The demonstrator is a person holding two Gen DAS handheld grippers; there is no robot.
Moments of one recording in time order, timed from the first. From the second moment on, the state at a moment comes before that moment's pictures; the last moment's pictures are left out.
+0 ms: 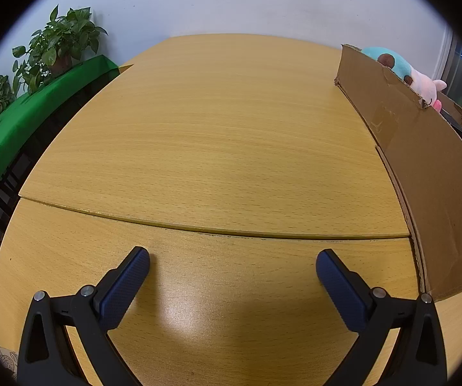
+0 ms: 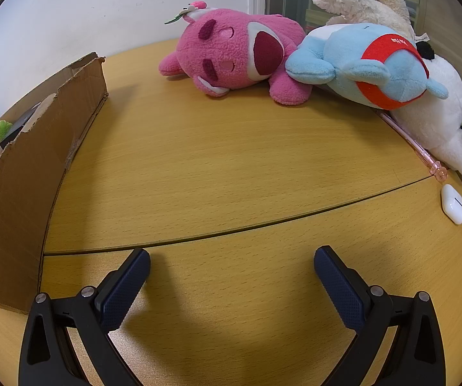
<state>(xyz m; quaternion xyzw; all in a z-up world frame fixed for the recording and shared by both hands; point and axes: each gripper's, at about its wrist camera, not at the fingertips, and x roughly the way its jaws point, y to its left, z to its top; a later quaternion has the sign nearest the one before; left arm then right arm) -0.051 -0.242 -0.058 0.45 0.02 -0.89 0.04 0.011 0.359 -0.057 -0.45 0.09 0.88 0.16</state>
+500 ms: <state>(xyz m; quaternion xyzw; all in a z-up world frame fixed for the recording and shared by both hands) -0.050 -0.243 -0.058 0.45 0.02 -0.89 0.03 0.011 0.361 -0.058 -0.45 0.08 0.88 0.15</state>
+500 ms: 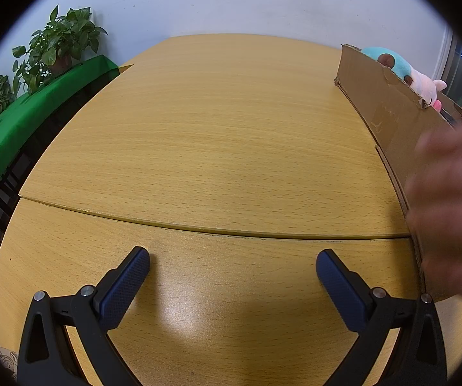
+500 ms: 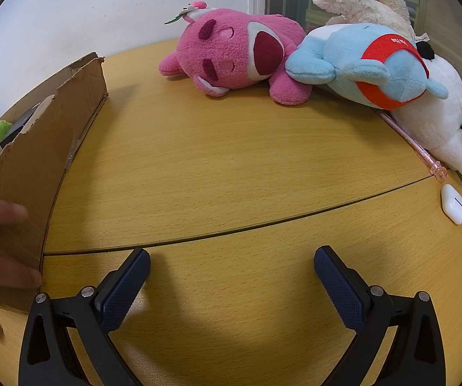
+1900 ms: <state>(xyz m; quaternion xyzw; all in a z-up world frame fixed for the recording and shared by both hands) -0.051 -0.243 -0.058 0.45 0.02 -0.89 0.03 -0.002 0.370 -0.071 -0.45 0.08 0.87 0.15</state>
